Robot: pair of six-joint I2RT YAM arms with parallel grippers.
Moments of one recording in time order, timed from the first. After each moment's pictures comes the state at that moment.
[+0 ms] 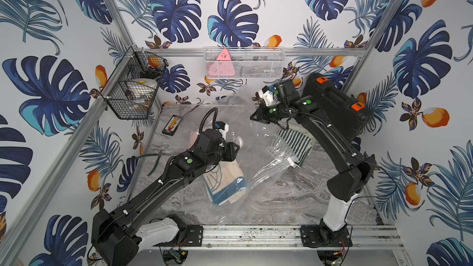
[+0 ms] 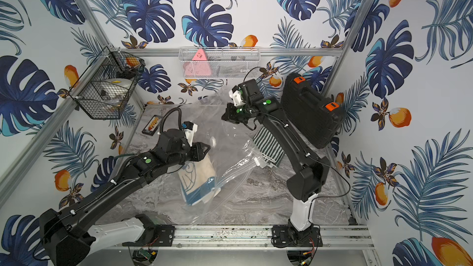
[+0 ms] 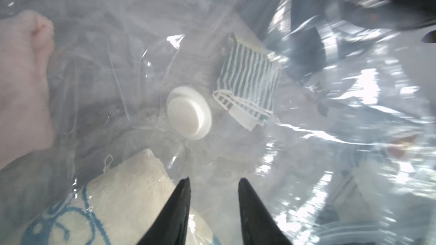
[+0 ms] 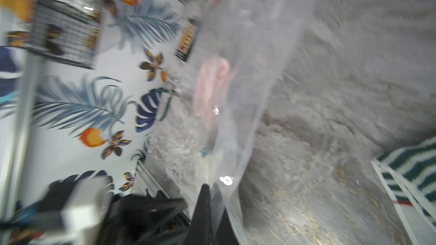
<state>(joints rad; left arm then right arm) -0.57 1.15 1.03 -0.43 0.08 -0.57 0.55 1.83 2.14 -0.98 -0.44 0.52</state>
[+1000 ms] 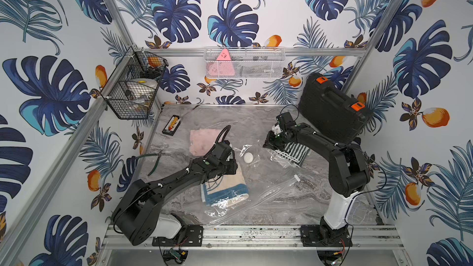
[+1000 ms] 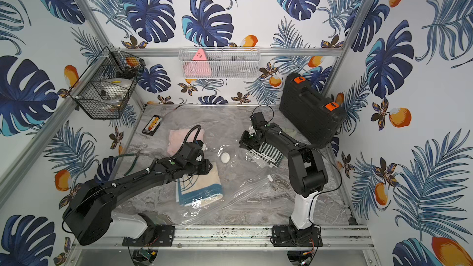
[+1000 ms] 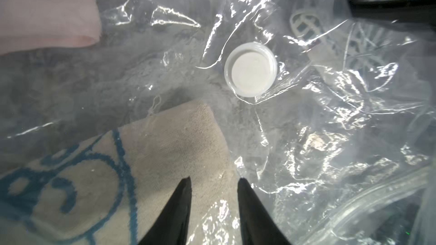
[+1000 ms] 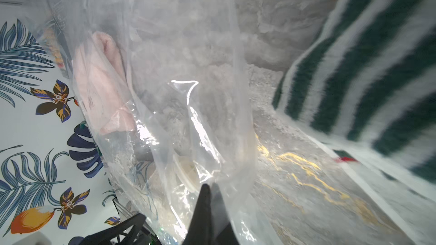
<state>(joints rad) -0.57 1.41 0.78 -0.31 0.05 -0.60 0.41 1.90 1.38 -0.57 -0.40 0.77</state>
